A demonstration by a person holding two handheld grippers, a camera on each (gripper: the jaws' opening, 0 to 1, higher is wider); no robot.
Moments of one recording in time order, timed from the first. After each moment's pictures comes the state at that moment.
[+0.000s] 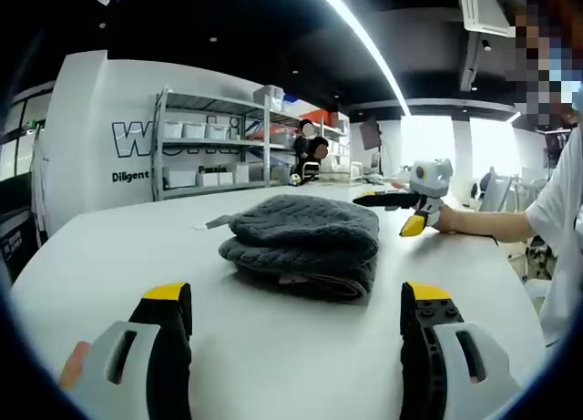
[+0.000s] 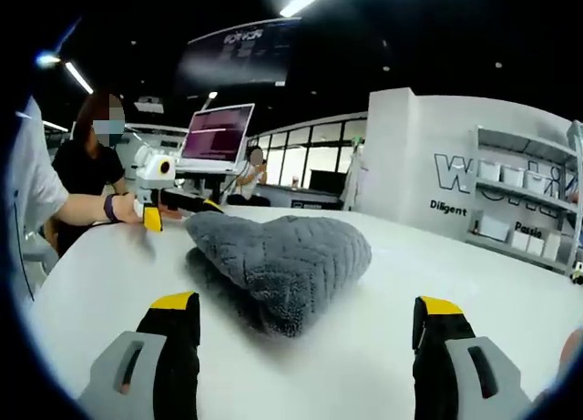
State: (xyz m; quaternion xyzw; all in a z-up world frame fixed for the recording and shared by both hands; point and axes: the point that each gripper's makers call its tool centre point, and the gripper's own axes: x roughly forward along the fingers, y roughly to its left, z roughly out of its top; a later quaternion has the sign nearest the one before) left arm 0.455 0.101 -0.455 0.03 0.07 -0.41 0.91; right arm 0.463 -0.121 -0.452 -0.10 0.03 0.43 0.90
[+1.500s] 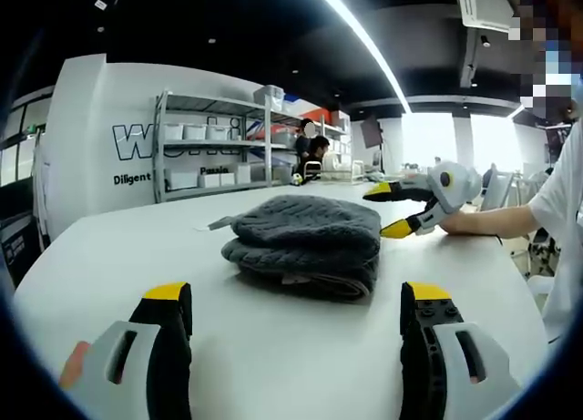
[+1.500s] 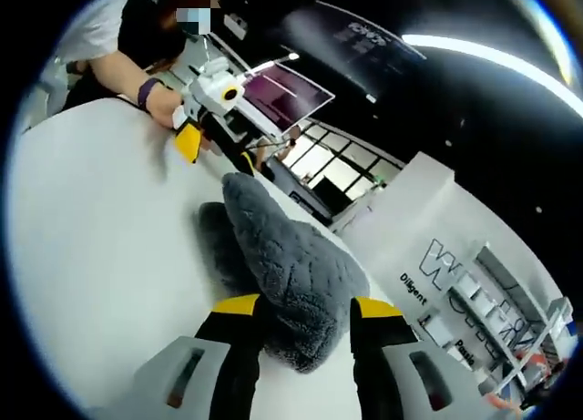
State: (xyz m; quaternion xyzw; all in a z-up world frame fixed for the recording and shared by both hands) left arm 0.455 0.102 -0.454 0.04 0.07 -0.40 0.91; right arm 0.448 -0.081 -0.447 -0.38 -0.10 0.38 0.84
